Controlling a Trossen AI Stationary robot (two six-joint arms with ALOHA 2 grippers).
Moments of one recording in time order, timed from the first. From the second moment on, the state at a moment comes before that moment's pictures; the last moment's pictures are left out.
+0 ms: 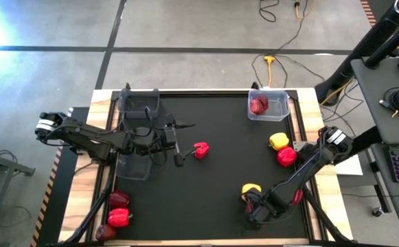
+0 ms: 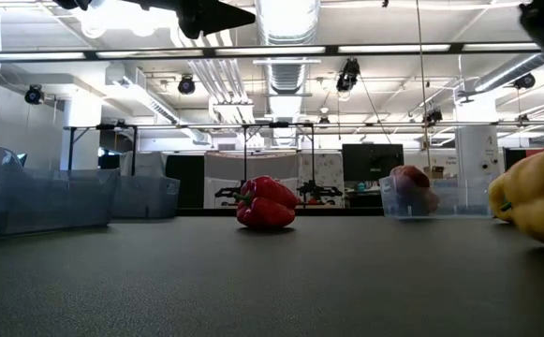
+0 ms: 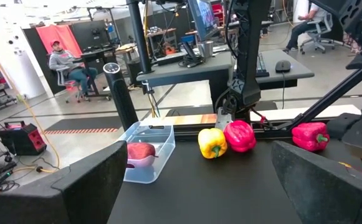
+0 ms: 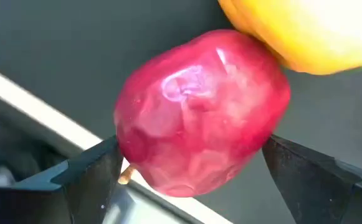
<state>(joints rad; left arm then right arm) -0.14 1.27 0.78 0.46 -0.40 0.15 0.72 1.75 1.19 -0.77 -0.11 1.72</state>
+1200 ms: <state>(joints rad) -0.35 1.23 0.78 0.32 -0.41 -0.07 0.61 1.75 1.34 -0.70 0.26 0.28</state>
